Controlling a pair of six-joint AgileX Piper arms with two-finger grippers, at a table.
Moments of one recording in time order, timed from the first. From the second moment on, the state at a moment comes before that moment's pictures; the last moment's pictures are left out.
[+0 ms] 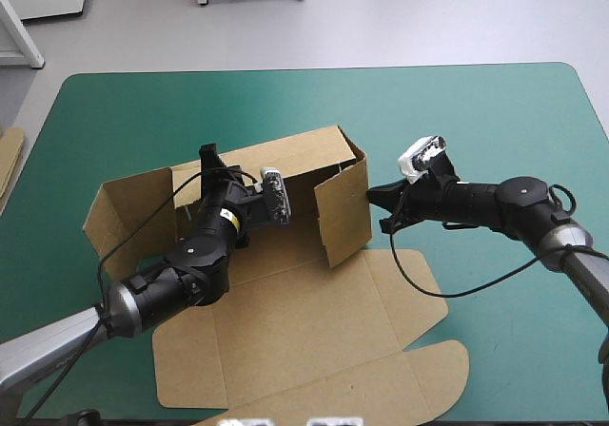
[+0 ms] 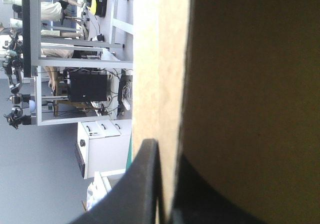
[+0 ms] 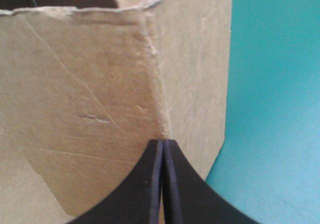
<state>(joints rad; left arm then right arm) -0.84 1.38 -0.92 1.29 0.71 -0.27 0.17 1.48 -0.94 1.31 0.74 -1.44</state>
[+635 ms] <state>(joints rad) -0.84 1.38 -0.92 1.29 0.71 -0.27 0.17 1.48 -0.94 1.34 0.79 -1.47</state>
